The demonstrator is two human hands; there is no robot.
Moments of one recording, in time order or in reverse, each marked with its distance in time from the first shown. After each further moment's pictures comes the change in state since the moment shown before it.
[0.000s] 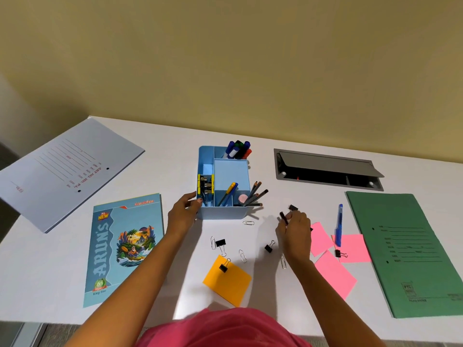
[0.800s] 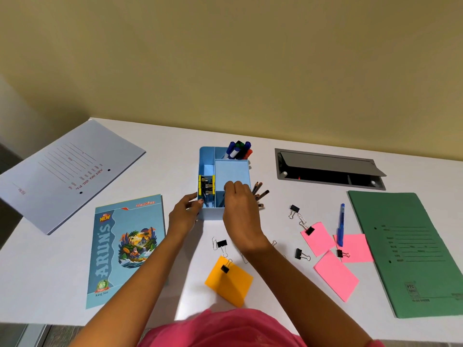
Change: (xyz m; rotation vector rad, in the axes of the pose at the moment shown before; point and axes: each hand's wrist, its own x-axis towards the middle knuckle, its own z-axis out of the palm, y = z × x) left_hand -0.001 0.003 0.000 0.023 -0.004 0.011; right_hand -0.016 -0.165 -0.030 -0.088 0.036 -0.550
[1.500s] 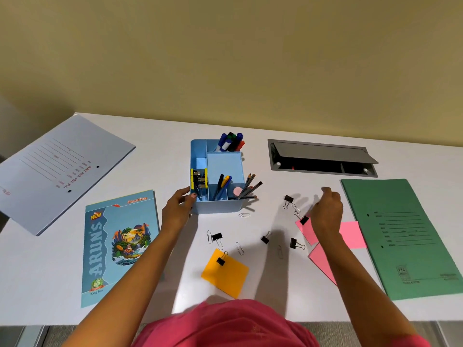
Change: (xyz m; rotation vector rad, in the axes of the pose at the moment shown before) left_hand 0.000 -0.002 0.001 -0.033 0.003 0.004; right_hand -0.046 0.206 -0.007 -0.013 -0.030 0.742
